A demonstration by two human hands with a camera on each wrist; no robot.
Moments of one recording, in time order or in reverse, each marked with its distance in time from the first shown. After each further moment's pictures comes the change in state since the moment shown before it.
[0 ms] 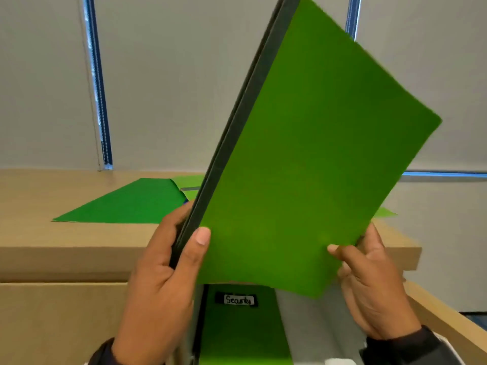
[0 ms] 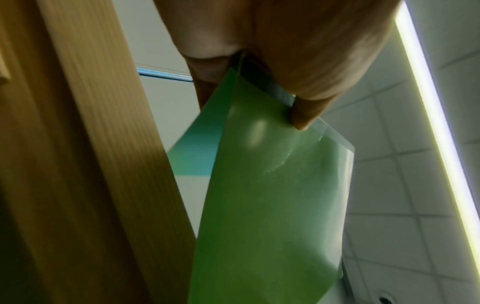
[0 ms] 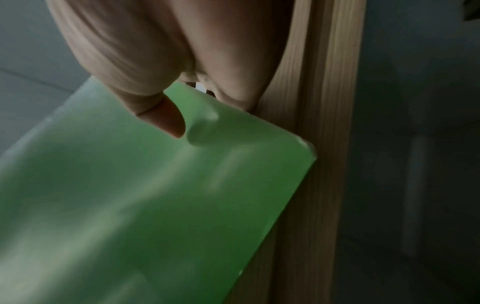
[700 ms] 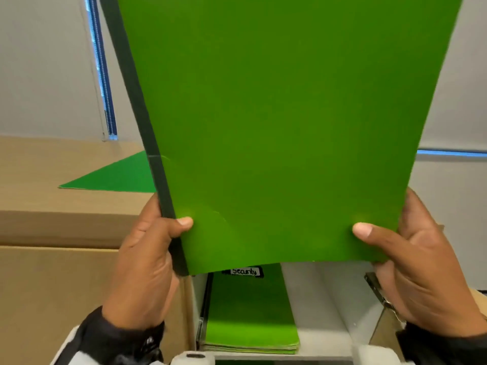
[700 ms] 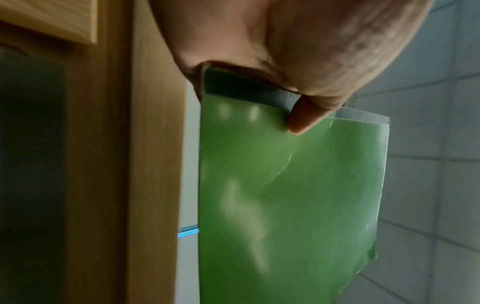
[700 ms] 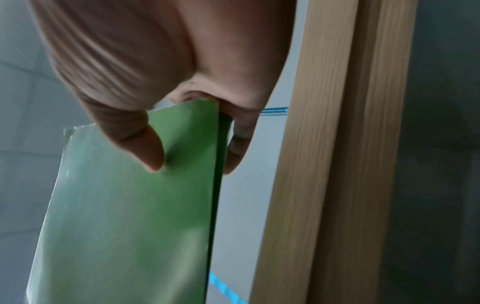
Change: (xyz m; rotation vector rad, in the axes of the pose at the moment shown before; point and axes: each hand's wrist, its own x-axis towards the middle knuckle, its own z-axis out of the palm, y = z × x) left_hand -0.002 -0.034 -0.011 -0.649 0.039 -0.387; right_hand -0.020 -0.034 0.010 -0.173 -0.144 -0.117
